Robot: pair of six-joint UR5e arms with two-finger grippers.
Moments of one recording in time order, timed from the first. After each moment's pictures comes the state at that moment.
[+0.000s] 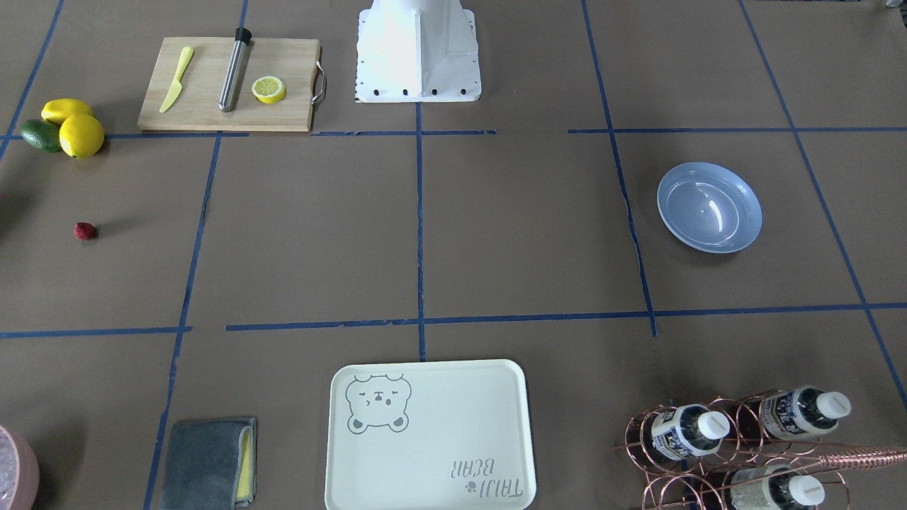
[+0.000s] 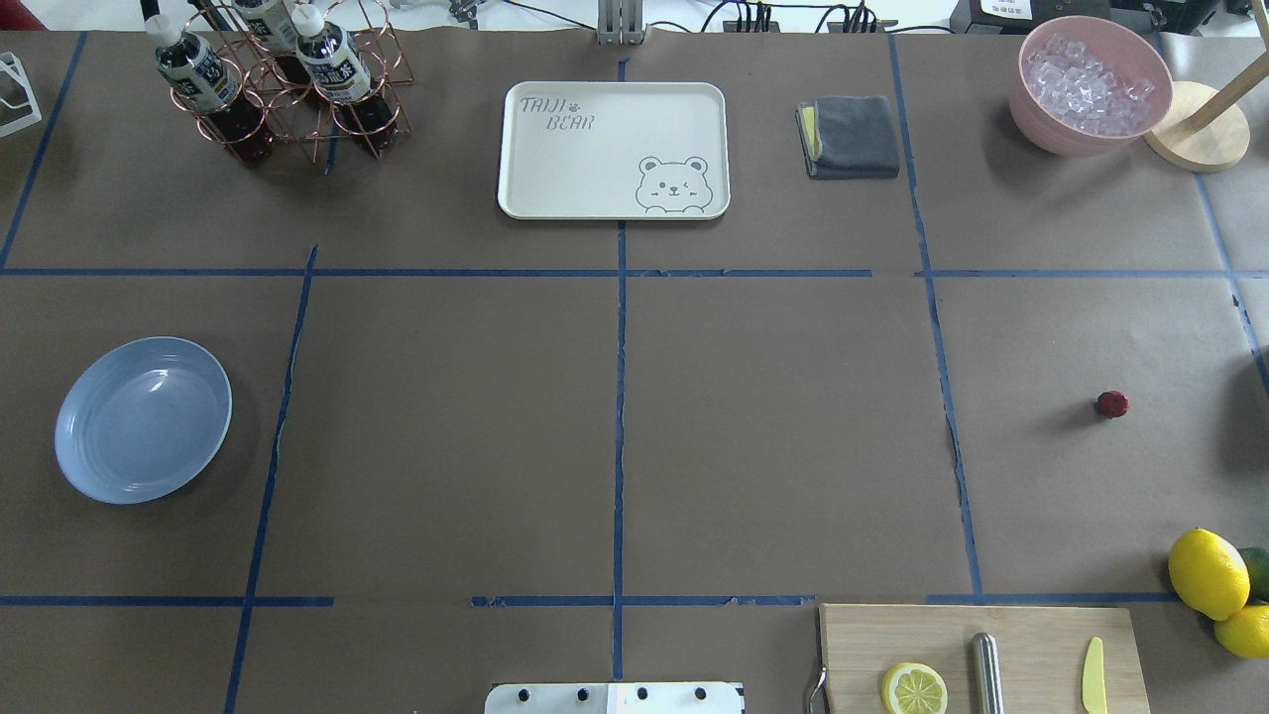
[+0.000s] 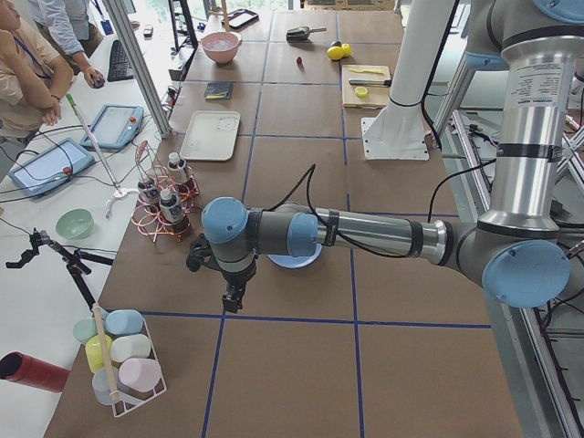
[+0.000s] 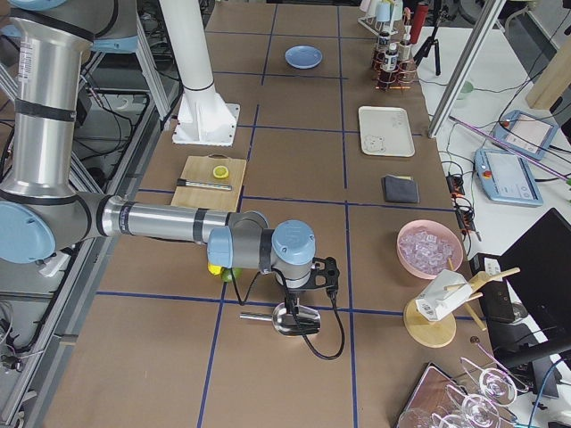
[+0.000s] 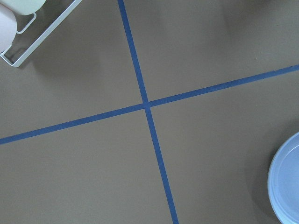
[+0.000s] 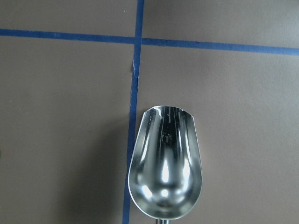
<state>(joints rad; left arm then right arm) -1.58 -1.60 -1.67 -1.49 -2.36 0.23 1.58 -1.74 1.71 -1.51 2.34 -0.06</state>
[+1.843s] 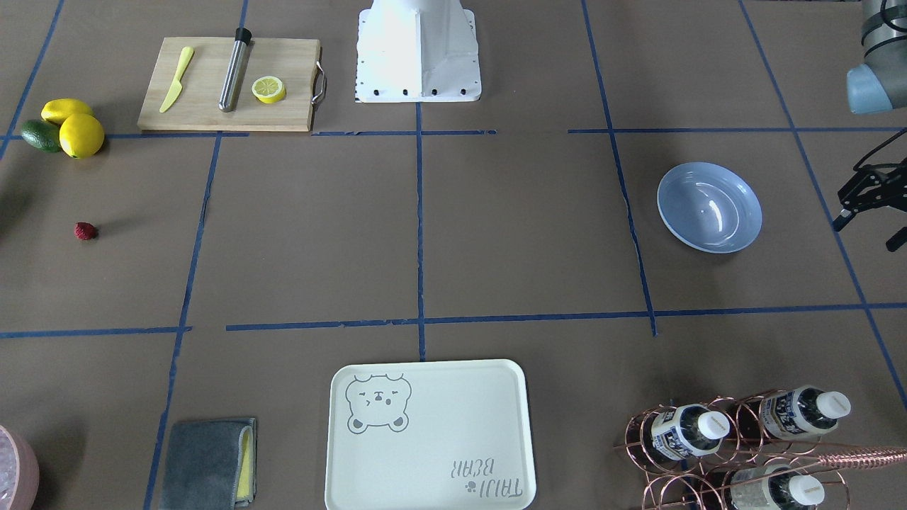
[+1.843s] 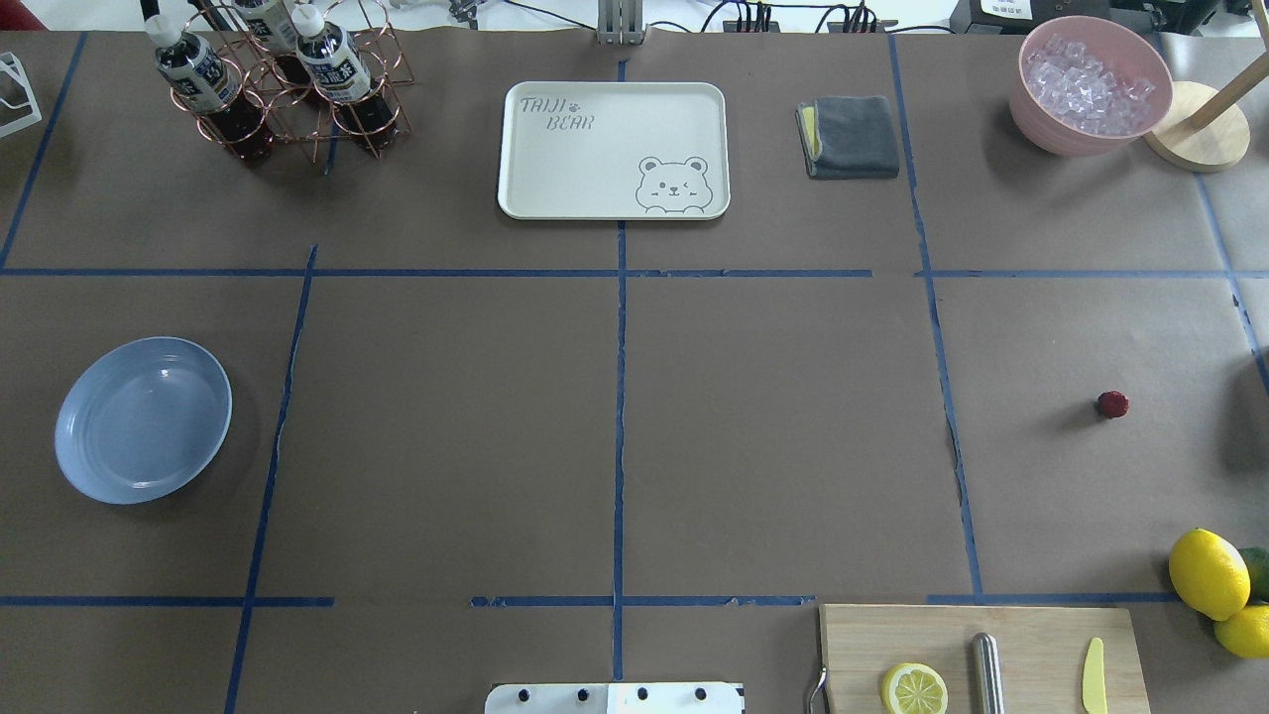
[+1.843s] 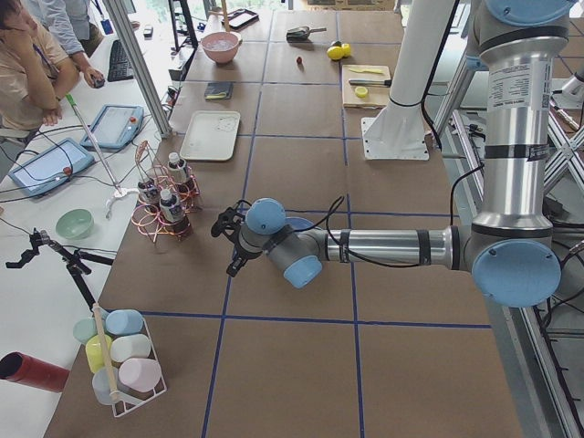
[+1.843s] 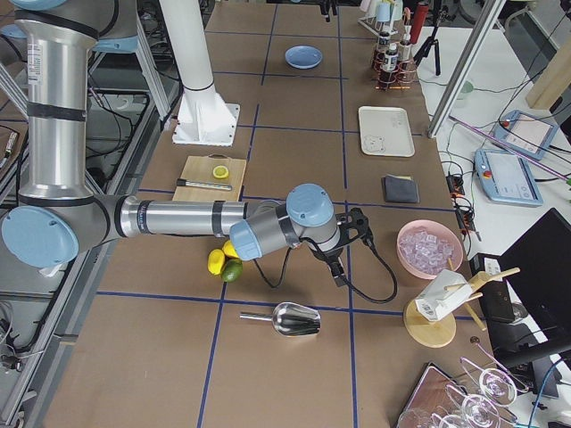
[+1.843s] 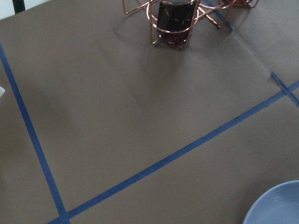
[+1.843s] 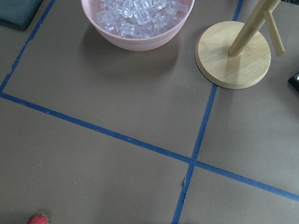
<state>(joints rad) -1.24 -1.51 -1.50 -2.53 -2.24 -0.40 1.56 -1.66 1.70 -1.17 2.40 -0.01</state>
